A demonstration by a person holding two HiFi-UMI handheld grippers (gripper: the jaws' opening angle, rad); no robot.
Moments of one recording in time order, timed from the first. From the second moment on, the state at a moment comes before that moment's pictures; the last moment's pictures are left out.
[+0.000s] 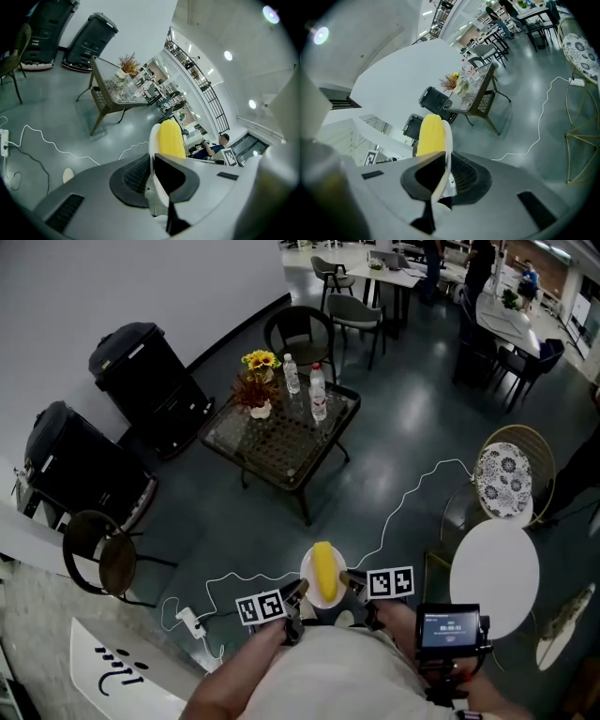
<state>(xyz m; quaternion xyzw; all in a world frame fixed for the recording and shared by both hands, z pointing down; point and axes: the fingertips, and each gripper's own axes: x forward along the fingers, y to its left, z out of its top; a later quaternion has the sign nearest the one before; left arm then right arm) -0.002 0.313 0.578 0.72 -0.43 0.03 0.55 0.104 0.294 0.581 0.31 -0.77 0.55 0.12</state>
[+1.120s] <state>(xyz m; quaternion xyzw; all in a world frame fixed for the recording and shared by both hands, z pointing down) -0.009 0.319 0.583 0.71 -0.45 0.03 0.54 0.097 0.298 0.586 0.30 -0.78 0.54 0.12</state>
